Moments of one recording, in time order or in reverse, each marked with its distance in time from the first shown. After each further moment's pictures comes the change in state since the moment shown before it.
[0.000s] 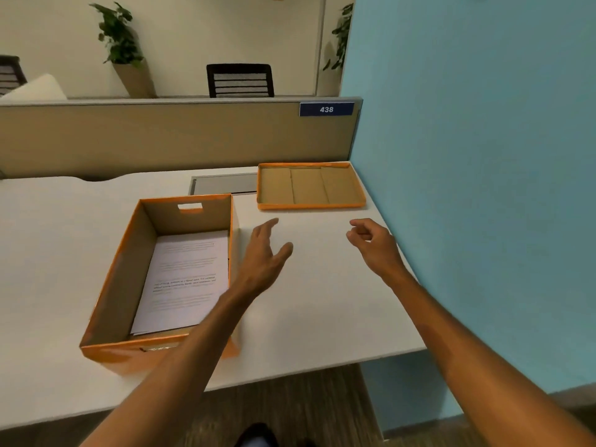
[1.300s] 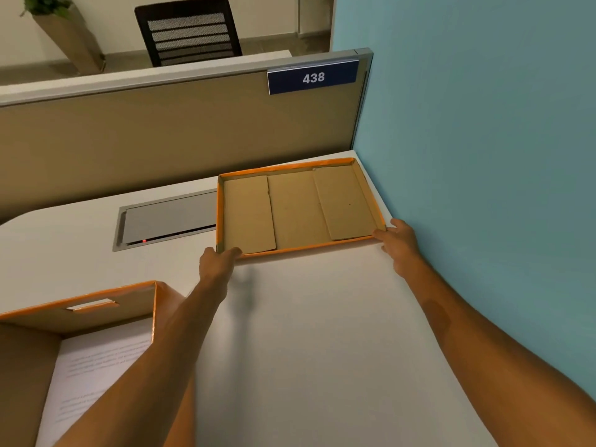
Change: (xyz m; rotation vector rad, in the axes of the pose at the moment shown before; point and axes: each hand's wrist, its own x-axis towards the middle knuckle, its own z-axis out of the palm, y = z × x) left_hand 0.331 -0.151 0.079 -0.213 0.125 -0.828; right_hand 0.319 0.159 0.042 0.285 0.148 0.657
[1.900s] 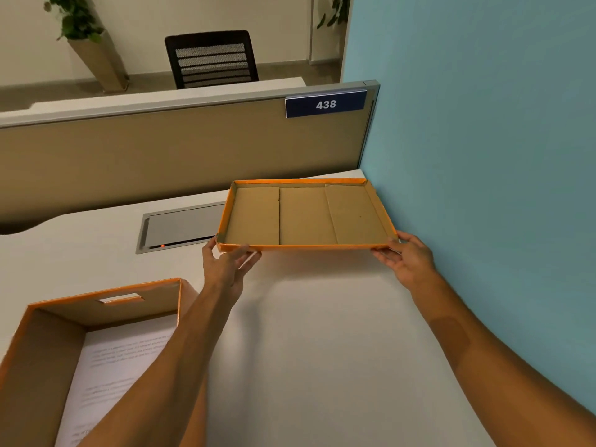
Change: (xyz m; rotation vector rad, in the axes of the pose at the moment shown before) left_hand -0.038 0.014 -0.027 -0.841 -0.213 -0.002; right_hand -0.046 -0.026 -0.015 0.597 -0.071 0.145
